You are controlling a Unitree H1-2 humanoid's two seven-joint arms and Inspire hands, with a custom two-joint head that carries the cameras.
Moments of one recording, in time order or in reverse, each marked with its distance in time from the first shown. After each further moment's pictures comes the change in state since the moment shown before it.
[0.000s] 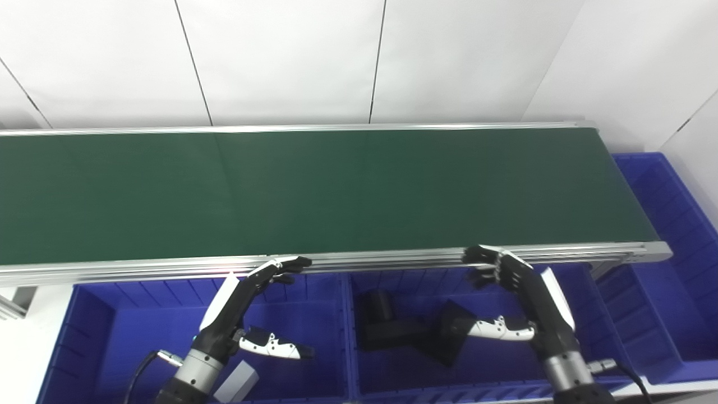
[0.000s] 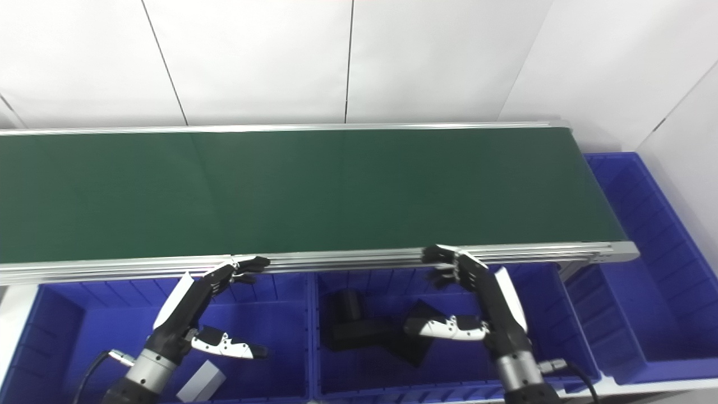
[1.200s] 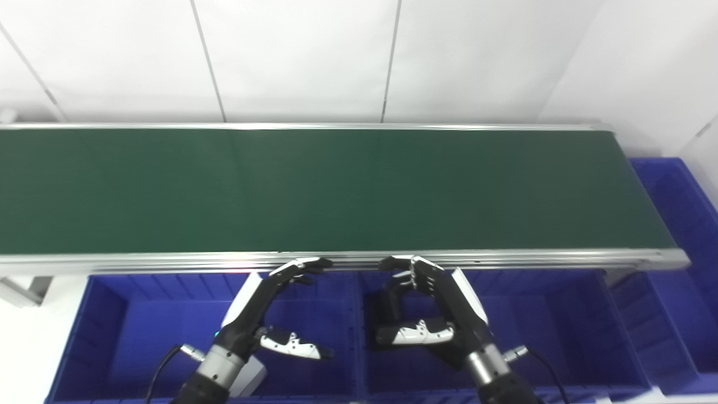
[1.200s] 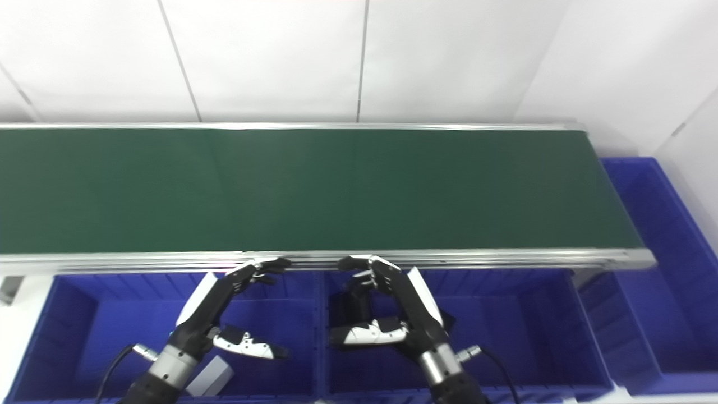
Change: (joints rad) left arm 0.006 -0.039 -0.001 0.007 0.048 0.000 0.001; right arm -0.110 0.125 0.178 0.167 -0.096 0.006 0.037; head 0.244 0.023
